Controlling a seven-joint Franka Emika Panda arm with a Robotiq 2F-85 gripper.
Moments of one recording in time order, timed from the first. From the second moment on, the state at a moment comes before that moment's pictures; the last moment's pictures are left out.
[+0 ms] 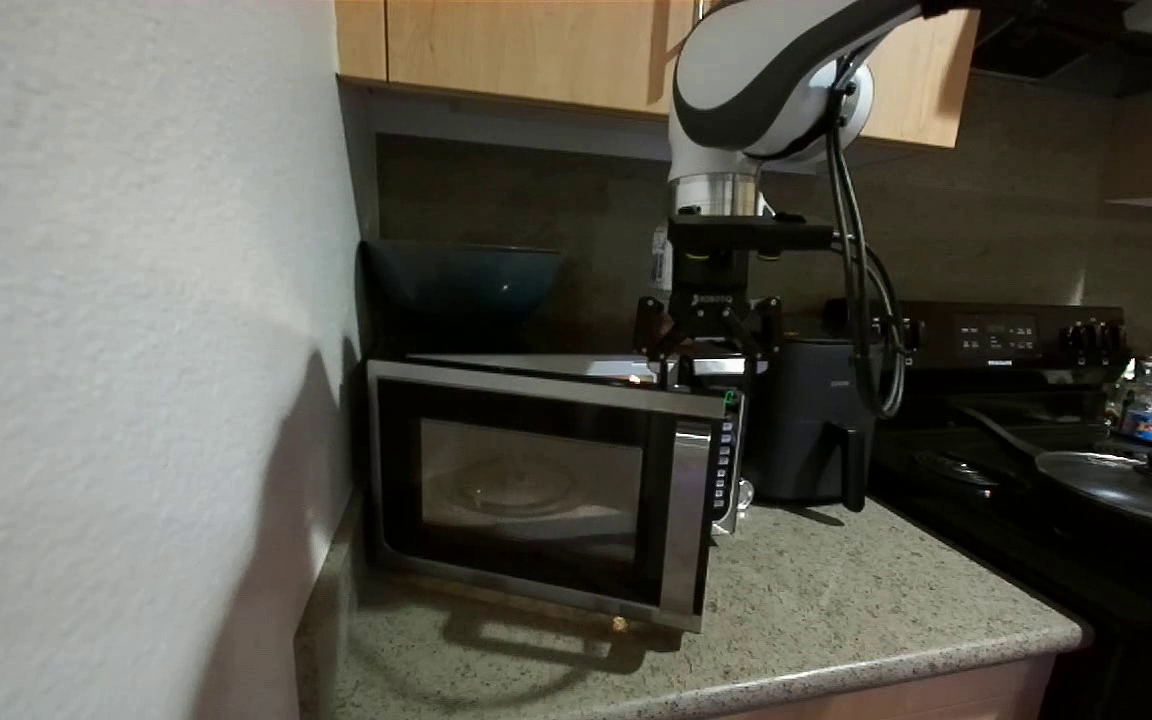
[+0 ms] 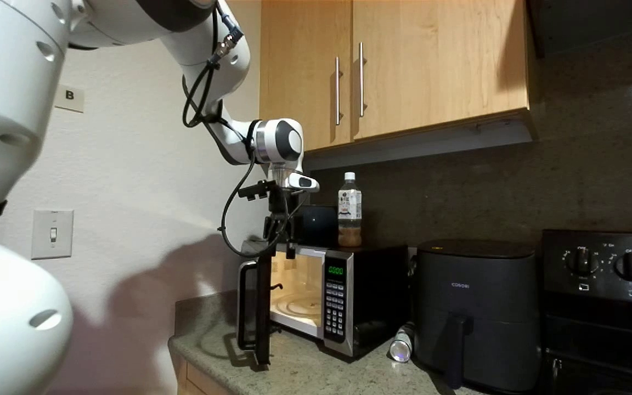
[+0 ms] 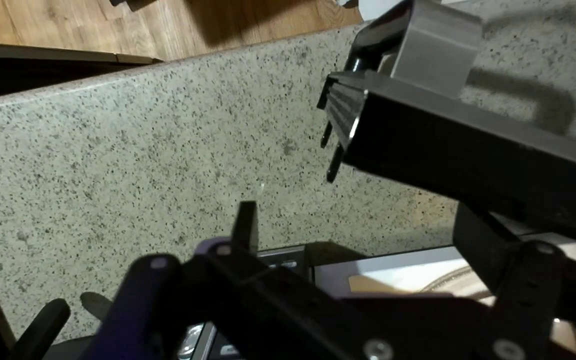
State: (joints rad) arm 0.09 0.13 0.08 -1.80 -0.01 1.85 0.65
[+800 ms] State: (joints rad) arm 0.20 0.14 0.12 -1.80 -0.09 1.76 0.65
